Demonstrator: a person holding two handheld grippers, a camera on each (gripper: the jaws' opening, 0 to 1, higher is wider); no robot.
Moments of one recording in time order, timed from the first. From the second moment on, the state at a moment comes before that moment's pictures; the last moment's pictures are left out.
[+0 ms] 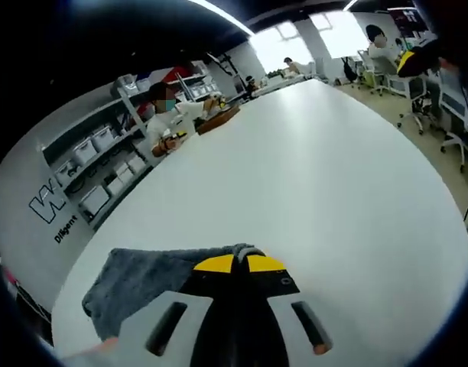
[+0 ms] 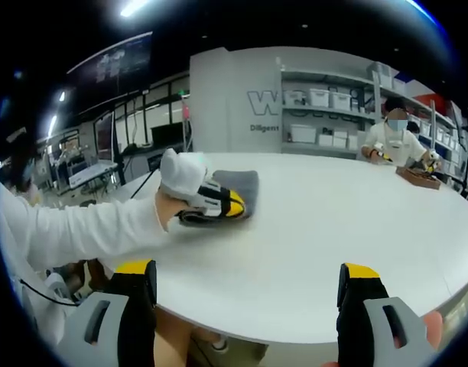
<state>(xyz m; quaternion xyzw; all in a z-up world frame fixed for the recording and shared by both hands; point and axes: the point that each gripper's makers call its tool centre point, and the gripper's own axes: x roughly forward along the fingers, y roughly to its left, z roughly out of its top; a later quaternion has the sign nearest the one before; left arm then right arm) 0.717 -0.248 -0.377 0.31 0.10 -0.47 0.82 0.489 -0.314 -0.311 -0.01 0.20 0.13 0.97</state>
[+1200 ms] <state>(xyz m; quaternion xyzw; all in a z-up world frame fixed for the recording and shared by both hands) 0.757 -0.107 -0.340 0.15 0.14 -0.41 0.89 0.488 -0.308 -0.308 -0.01 0.20 0.13 0.97</state>
